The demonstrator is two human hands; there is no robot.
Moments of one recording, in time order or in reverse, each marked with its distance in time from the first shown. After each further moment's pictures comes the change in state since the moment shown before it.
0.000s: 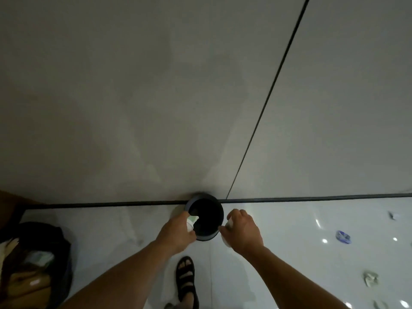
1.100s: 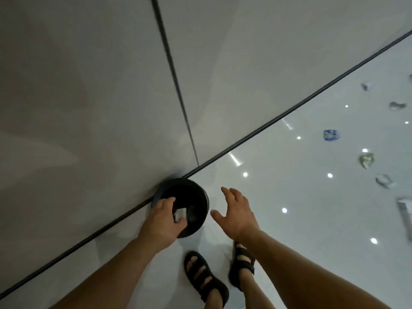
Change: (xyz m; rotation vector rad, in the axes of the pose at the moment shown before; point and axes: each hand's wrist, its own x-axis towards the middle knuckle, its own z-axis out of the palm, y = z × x) left_hand 0.241 -0.041 0.119 0.359 -0.308 0.141; right_hand 0.125 0.124 0.168 0.312 -0.055 0.466
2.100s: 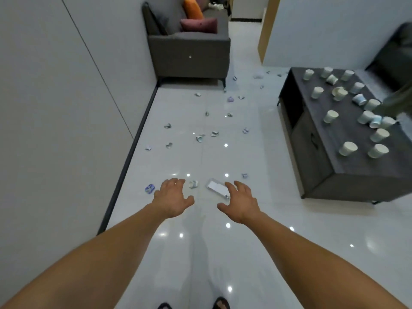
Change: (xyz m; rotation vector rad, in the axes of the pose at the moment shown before) left_hand -0.393 0.643 0.178 0.771 -0.072 0.978; right_hand -0.506 0.404 -0.384 0.275 0.637 0.588
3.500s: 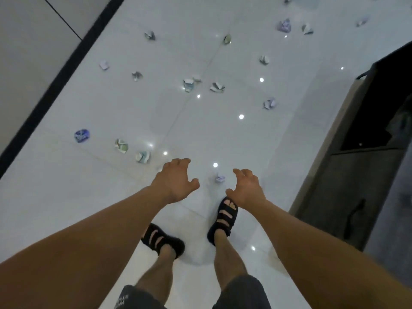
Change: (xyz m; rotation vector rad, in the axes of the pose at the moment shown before) left_hand 0.580 0.223 0.122 -0.350 -0.259 -0.362; right_hand 0.621 0.303 -0.060 -0.218 -0.480 -0.073
